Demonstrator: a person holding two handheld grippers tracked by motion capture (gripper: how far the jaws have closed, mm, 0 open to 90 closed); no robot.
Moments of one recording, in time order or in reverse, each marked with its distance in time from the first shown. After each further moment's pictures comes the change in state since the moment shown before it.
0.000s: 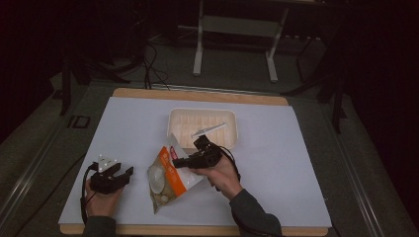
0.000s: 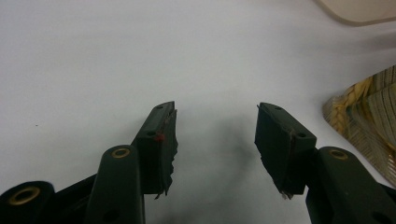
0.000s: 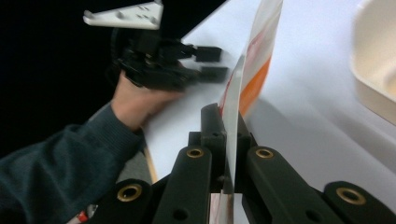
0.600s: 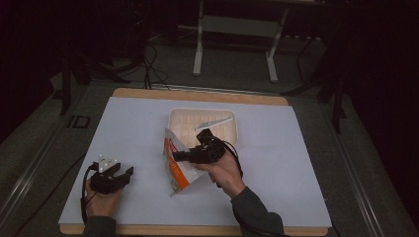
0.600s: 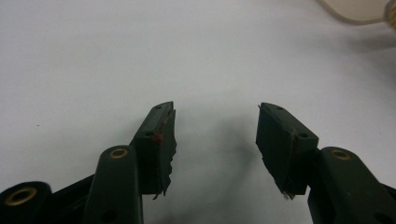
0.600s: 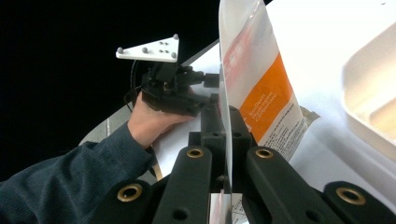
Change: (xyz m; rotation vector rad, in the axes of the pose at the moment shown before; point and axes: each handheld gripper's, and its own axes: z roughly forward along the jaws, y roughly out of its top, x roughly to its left) left arm -0.001 0.000 0.000 0.006 0.010 0.003; right arm 0.017 0.014 -0.024 -0.070 -0.021 -0.028
